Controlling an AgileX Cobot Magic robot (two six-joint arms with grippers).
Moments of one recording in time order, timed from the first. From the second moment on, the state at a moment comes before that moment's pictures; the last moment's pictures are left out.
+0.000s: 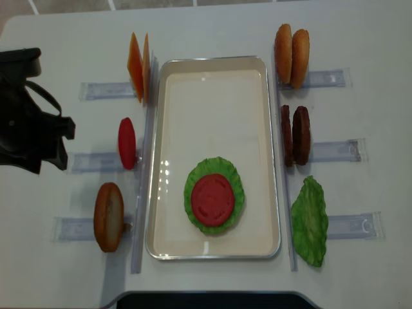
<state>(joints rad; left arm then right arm) -0.04 1.37 -0.95 0.08 1.12 -0.18 -0.01 -0.01 -0.50 0.05 1.14 -0.04</state>
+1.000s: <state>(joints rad) -0.04 0.77 -0.66 0.08 1.15 -0.18 -0.01 -0.01 -0.50 0.05 1.14 -0.04</state>
